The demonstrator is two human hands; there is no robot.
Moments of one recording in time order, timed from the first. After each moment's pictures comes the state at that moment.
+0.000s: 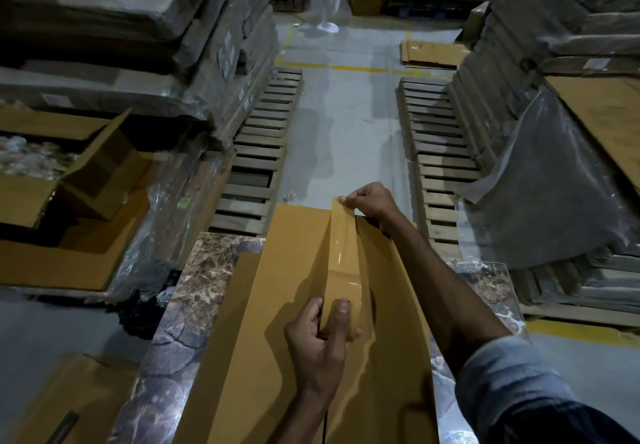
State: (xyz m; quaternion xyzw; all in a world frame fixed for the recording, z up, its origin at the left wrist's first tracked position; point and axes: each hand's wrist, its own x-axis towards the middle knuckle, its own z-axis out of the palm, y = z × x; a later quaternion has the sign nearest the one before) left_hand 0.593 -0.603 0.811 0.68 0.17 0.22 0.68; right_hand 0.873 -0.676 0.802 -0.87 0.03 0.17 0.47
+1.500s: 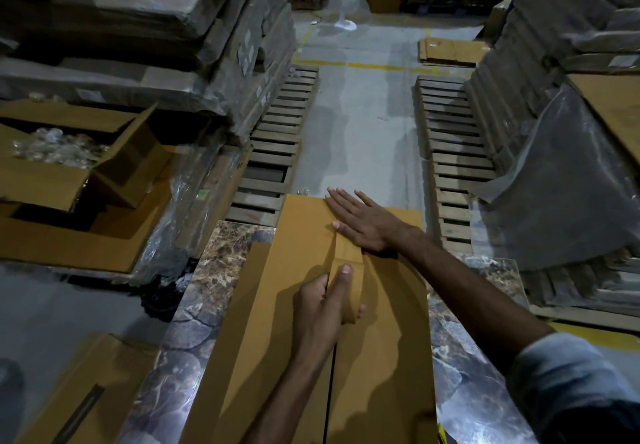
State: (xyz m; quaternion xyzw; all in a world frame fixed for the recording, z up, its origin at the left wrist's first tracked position) left_hand 0.596 -0.589 0.851 0.67 0.25 0.01 0.70; right_hand 0.822 -0.685 0.794 -0.87 -0.47 0.11 0.05
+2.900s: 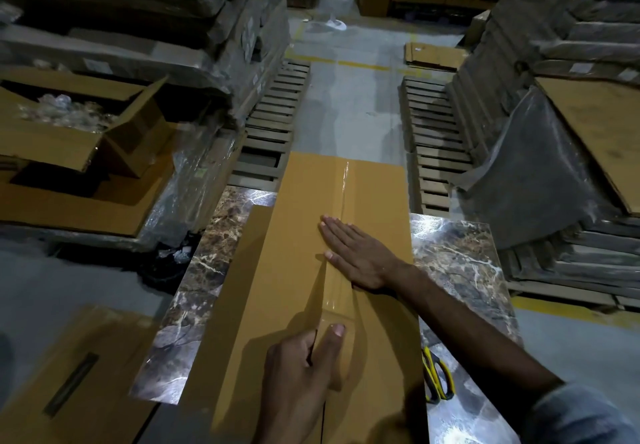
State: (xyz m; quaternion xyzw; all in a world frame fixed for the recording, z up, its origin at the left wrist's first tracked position) left_hand 0.374 -0.564 0.826 0.77 0.20 -0.01 0.60; right_hand 0.610 -0.690 0.785 -0.88 -0.44 0.14 0.08
